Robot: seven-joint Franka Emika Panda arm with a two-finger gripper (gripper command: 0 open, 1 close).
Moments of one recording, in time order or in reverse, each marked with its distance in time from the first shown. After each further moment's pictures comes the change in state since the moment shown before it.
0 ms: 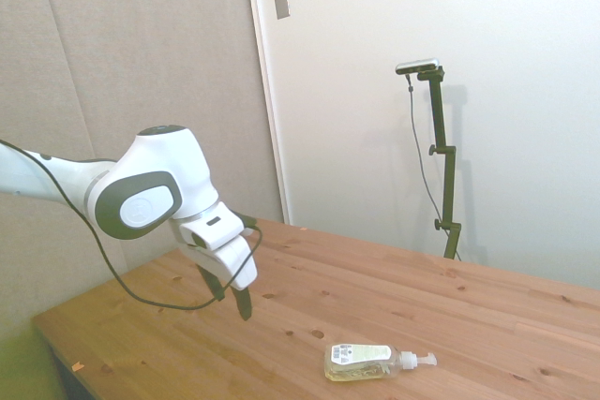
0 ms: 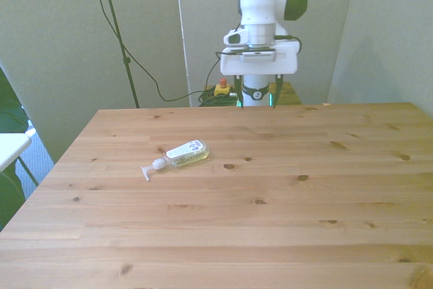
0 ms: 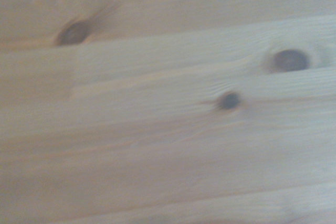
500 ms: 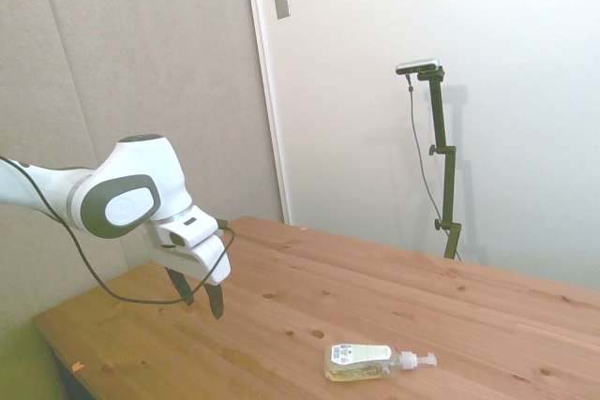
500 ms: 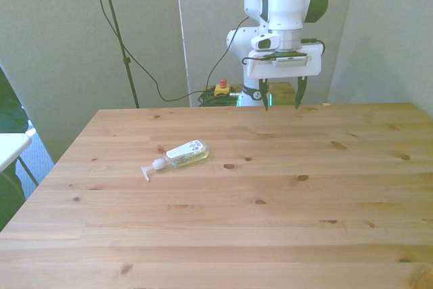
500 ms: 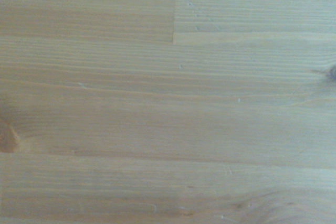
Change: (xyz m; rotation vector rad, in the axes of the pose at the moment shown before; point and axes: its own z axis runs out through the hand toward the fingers) arm -0.103 -0.045 0.020 -0.058 -0.084 -0.246
